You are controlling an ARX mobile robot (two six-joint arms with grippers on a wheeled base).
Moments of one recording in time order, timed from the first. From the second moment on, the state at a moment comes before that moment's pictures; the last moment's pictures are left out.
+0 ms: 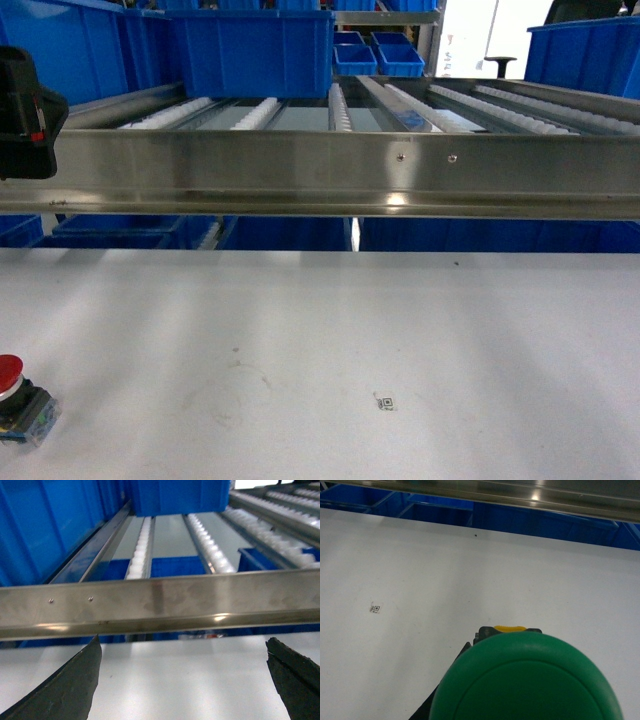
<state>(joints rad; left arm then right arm) -0.09 1.36 0.56 0.59 -0.12 0.03 -0.01 0.89 0.12 0.36 -0.13 -0.11</state>
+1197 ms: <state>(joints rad) -0.12 1.52 0.44 0.45 -0.32 -0.04 -0.01 0.89 0.12 0.36 -0.13 -0.11</state>
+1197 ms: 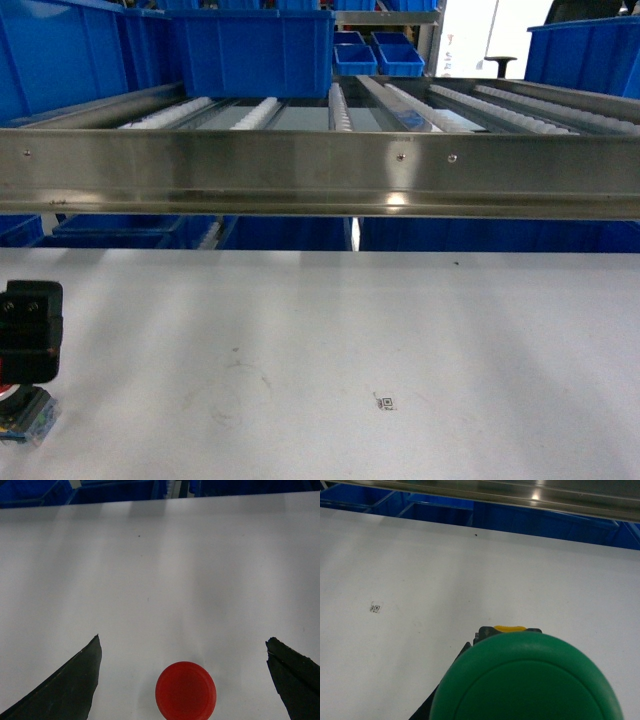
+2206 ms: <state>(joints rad) -0.02 1.84 0.43 0.69 -0.16 -0.06 -0.01 0.89 0.12 0.36 -0.13 -0.11</state>
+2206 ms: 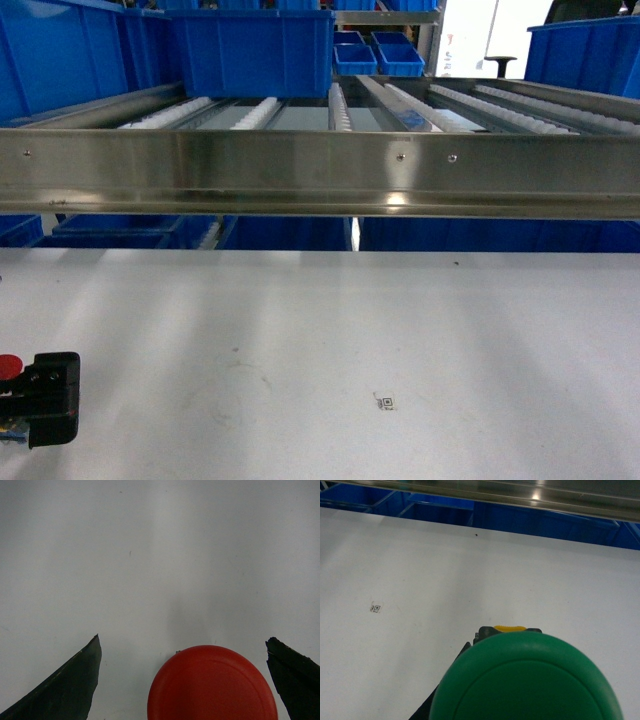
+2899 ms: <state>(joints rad) -0.05 1.86 0.45 0.67 -0.06 -0.10 -0.01 0.89 0.12 0.36 -0.13 -0.11</state>
